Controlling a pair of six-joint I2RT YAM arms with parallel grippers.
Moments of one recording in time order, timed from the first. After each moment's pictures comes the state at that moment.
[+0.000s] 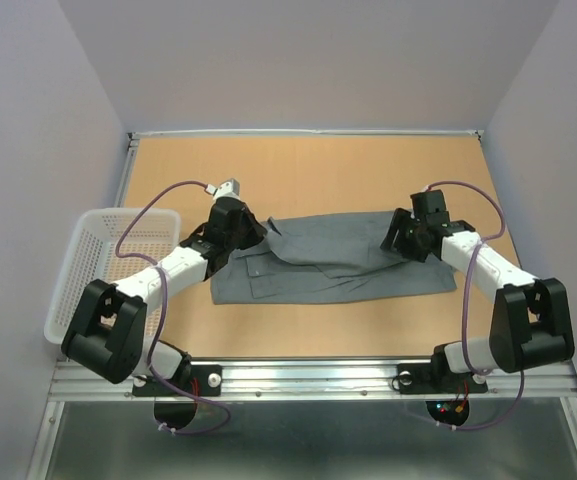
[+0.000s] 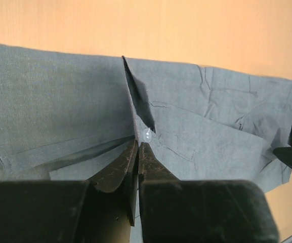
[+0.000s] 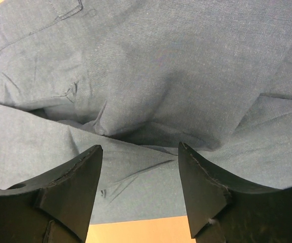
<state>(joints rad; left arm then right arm) -0.49 1.35 0.74 0.04 -0.06 -0.76 0.18 1.39 0.84 -0.43 0.01 0.55</state>
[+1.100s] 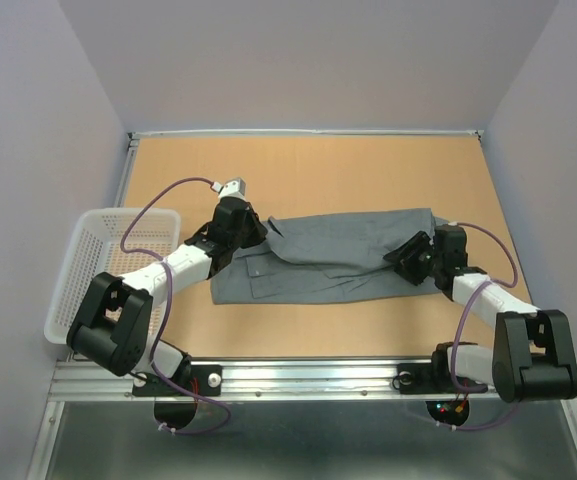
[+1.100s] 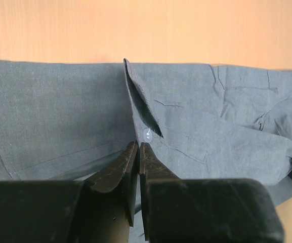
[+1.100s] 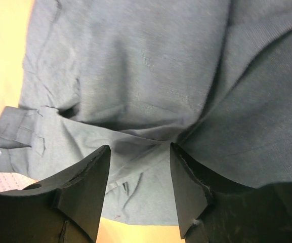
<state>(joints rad) -0.50 1.41 0.75 0.08 -0.08 -0.67 0.03 1.21 0.45 -0.02 -0.28 0.90</state>
